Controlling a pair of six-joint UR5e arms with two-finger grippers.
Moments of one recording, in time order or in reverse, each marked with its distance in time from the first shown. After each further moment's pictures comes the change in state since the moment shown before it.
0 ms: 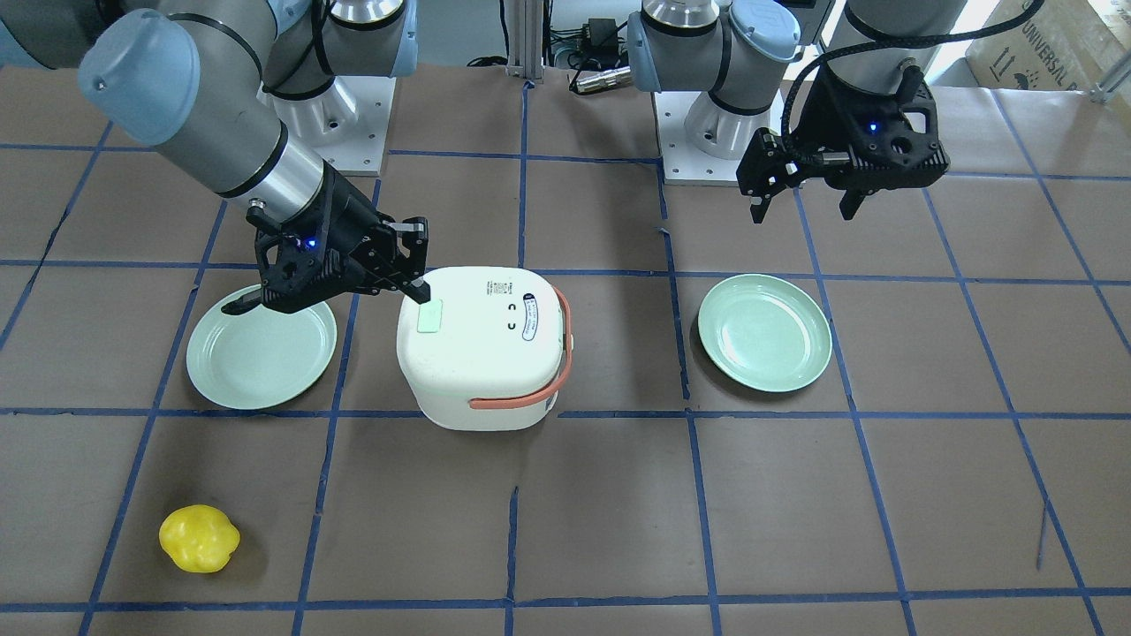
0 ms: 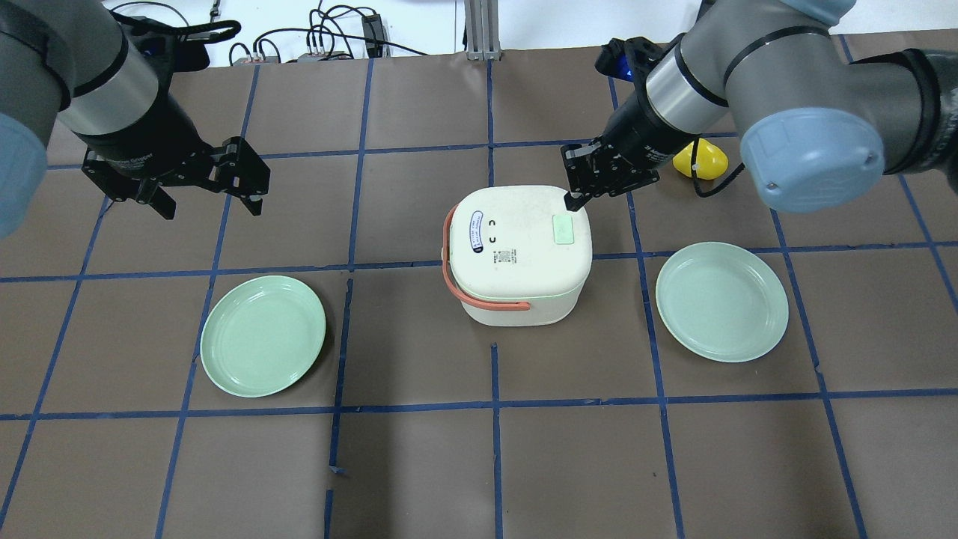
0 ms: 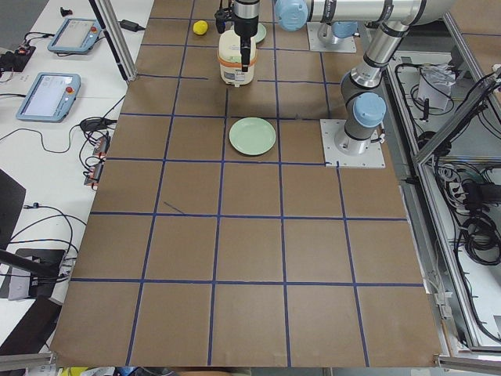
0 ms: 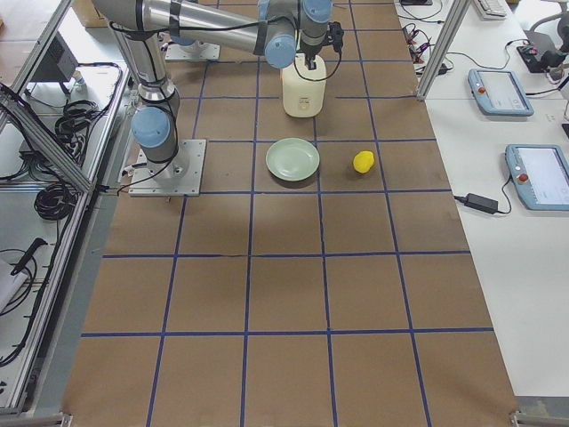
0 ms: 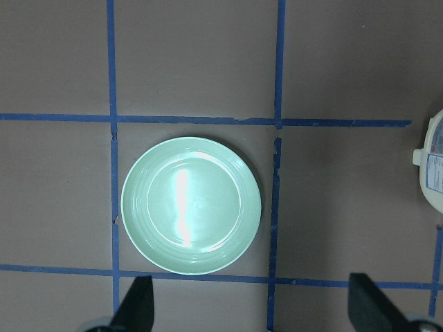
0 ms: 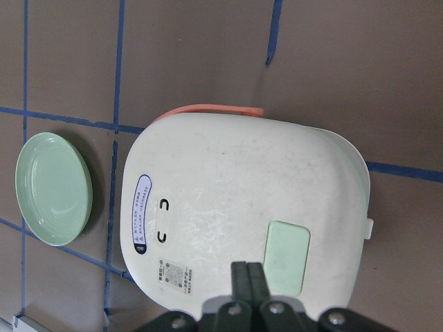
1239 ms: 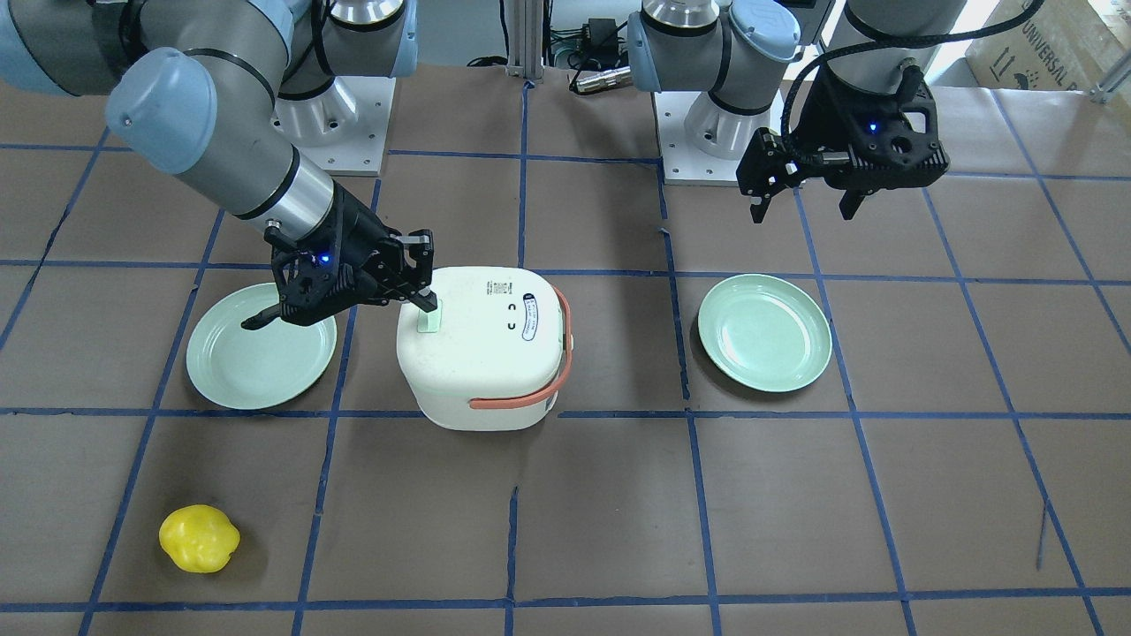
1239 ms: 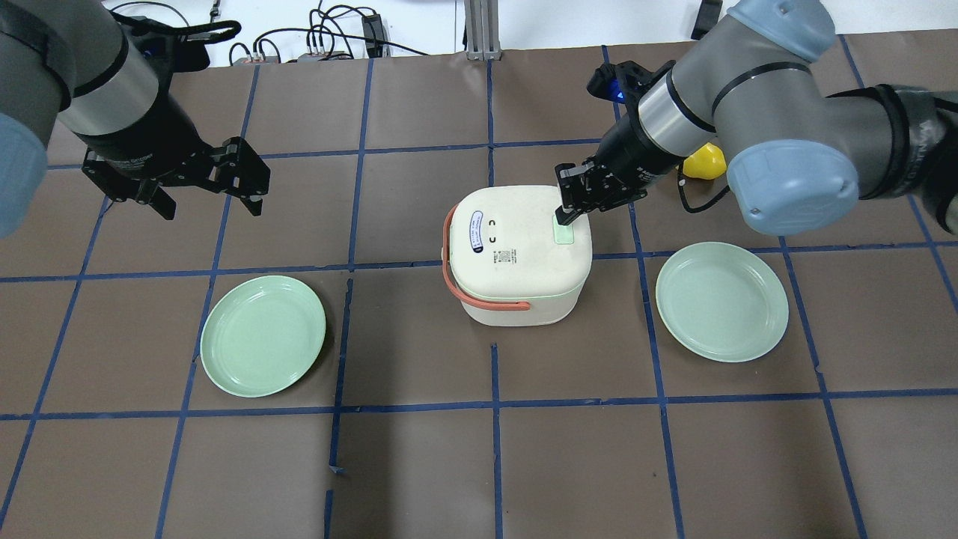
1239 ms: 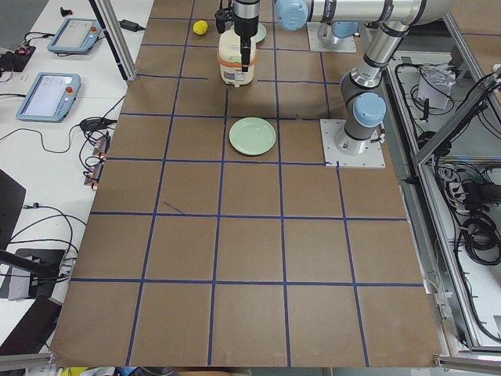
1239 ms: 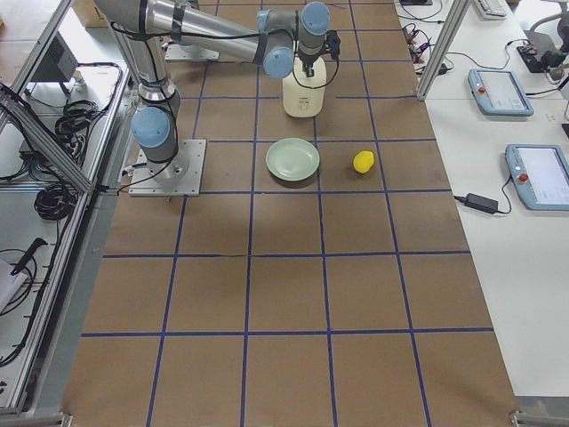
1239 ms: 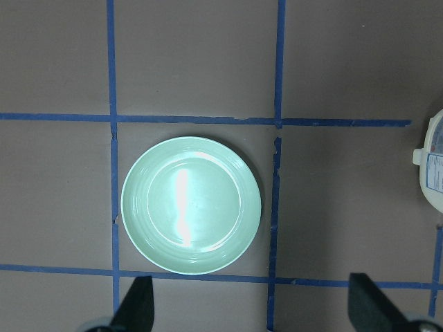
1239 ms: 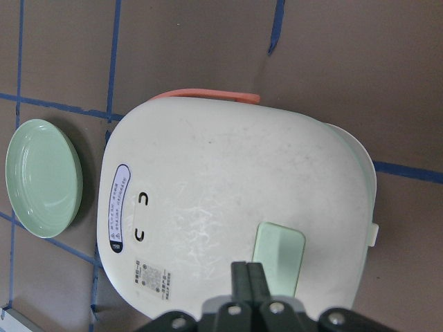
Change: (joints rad) left arm 0.000 0.000 -0.001 0.000 0.000 0.000; right arm -0.004 0.008 0.072 -0.069 0.014 -0.046
